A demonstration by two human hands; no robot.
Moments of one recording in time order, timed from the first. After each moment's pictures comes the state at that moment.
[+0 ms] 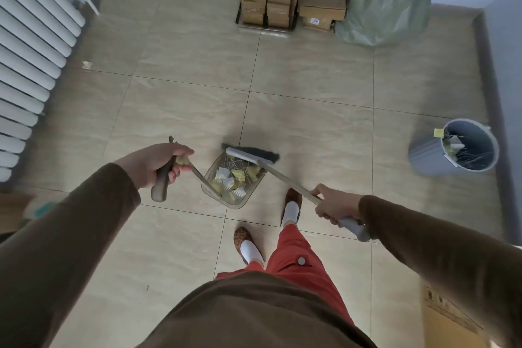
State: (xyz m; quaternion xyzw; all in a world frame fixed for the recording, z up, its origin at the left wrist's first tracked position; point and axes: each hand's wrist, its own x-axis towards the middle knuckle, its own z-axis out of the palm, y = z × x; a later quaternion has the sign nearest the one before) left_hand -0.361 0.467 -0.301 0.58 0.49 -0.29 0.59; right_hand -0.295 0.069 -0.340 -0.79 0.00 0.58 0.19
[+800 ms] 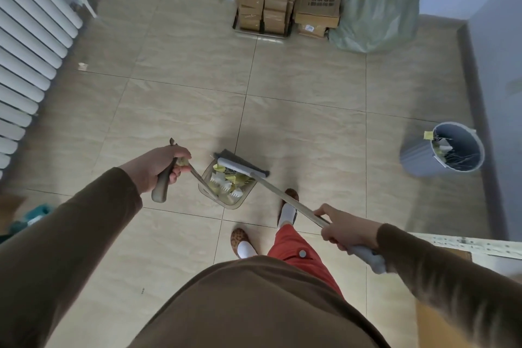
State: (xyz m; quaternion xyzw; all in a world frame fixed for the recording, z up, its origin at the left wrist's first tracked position) left_hand -0.385 0.472 -0.308 0.59 0.46 -0.26 0.61; right_hand -0.354 0.050 -0.305 -0.78 0.01 0.58 0.21
